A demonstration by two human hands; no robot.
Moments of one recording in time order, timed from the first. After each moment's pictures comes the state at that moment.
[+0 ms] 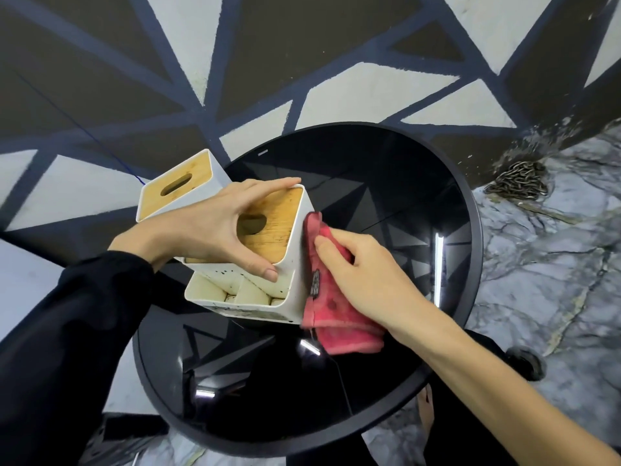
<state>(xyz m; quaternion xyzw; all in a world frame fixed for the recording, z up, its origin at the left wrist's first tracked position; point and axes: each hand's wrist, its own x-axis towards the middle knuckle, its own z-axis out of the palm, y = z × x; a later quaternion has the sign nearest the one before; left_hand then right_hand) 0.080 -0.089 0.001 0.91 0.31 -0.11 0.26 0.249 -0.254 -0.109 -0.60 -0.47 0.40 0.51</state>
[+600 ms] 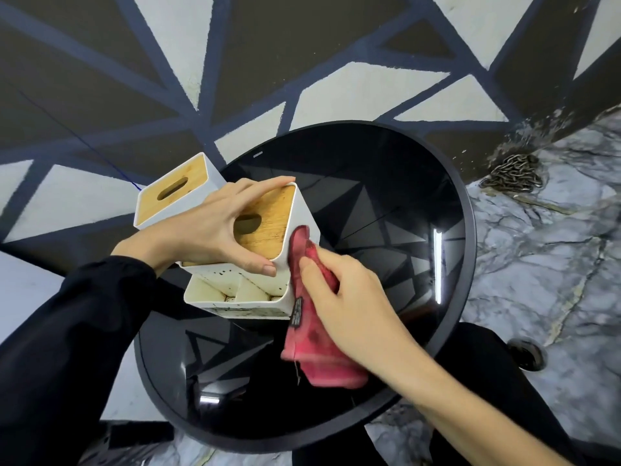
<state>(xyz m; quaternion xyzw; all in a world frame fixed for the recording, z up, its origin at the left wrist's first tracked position) 0.077 -0.090 -0.001 0.92 0.32 -0.11 0.19 0.213 -0.280 -0.109 -0.60 -0.46 0.36 0.54</state>
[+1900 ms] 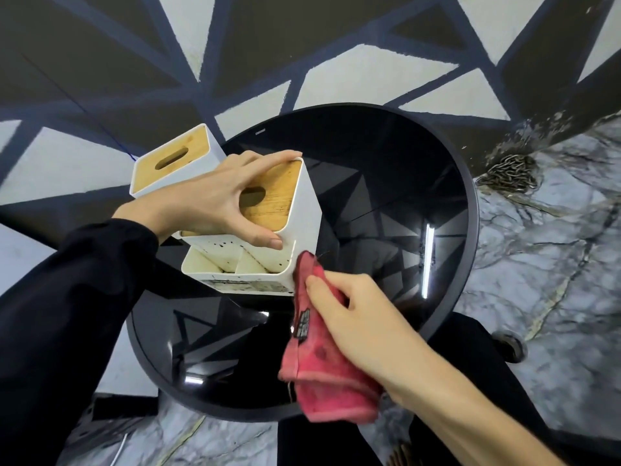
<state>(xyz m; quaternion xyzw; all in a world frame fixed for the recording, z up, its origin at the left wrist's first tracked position) 0.077 -0.092 -0.005 0.92 0.33 -0.11 0.18 0.204 -0.313 -0.114 -0.59 -0.43 0.49 0.47</state>
